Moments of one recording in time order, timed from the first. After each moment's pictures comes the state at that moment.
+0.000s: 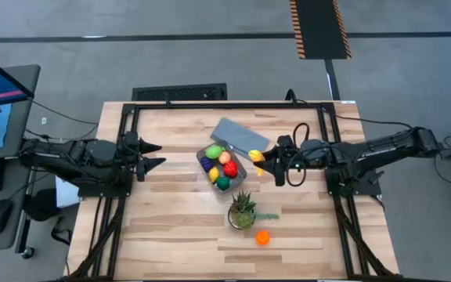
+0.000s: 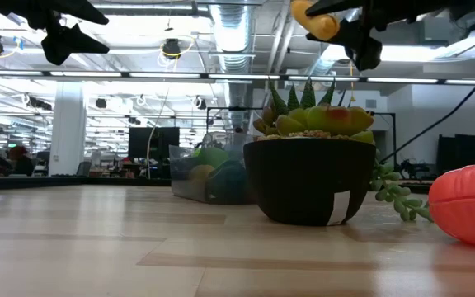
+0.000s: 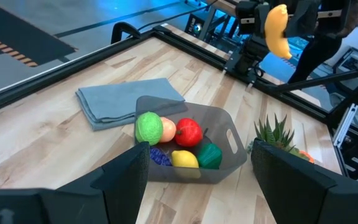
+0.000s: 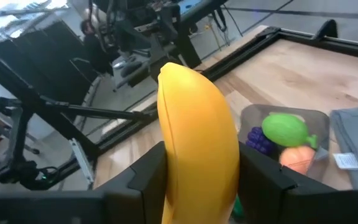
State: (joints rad) left arm -0.16 0.41 0.59 -0.52 -0.40 -0.52; right arm 0.11 1.03 0.64 0.15 0.17 0.54
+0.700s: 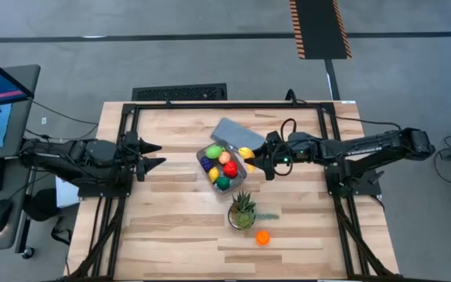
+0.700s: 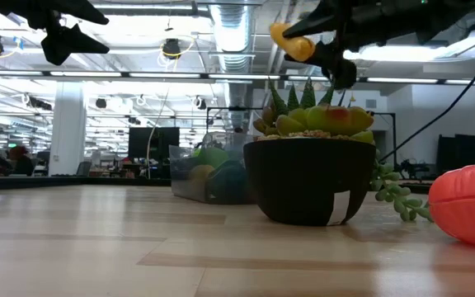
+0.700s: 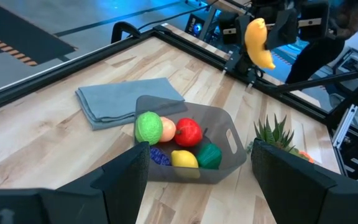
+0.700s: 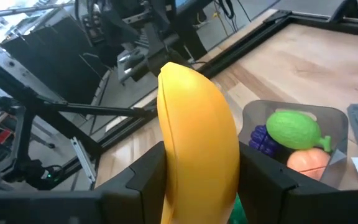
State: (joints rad) left arm -0.16 0.41 0.59 -0.53 -0.41 -0.52; right arm -0.04 1.19 0.64 0.30 -0.03 0.55
